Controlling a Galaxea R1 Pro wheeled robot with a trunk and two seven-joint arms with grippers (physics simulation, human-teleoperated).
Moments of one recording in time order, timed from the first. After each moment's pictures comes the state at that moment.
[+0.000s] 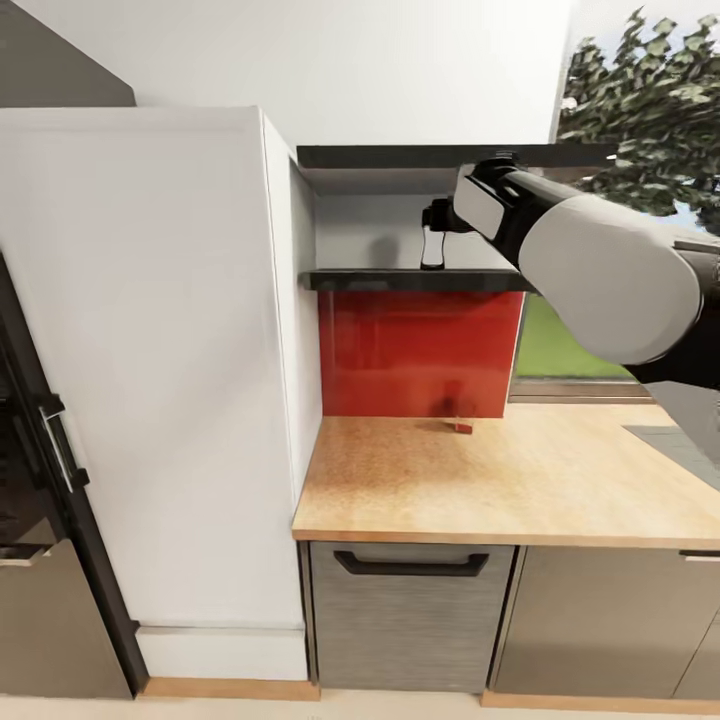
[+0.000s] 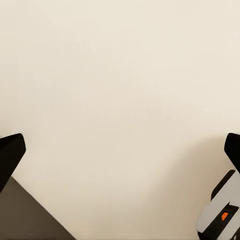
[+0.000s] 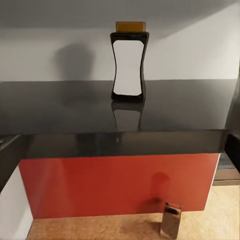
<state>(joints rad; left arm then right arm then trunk) 0.22 0.42 0.08 -0.01 0.67 -0.33 -0.23 -2.01 0.15 -0.19 0.04 0.11 0.43 -0.25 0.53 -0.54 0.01</state>
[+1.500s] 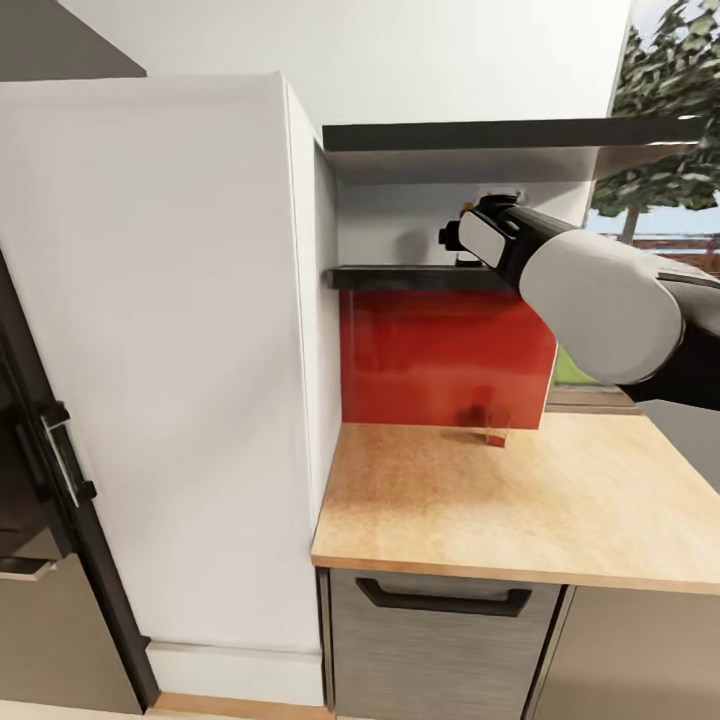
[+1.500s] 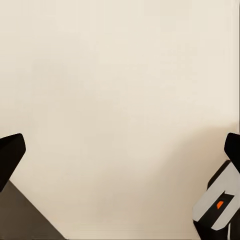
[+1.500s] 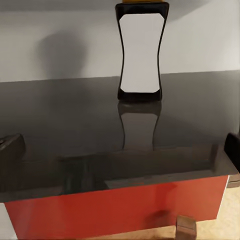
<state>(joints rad) 0.22 0.40 0.07 -0.01 0.66 -0.32 -0.22 -1.94 0.12 -0.19 0.04 0.11 0.35 -0.35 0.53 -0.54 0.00</state>
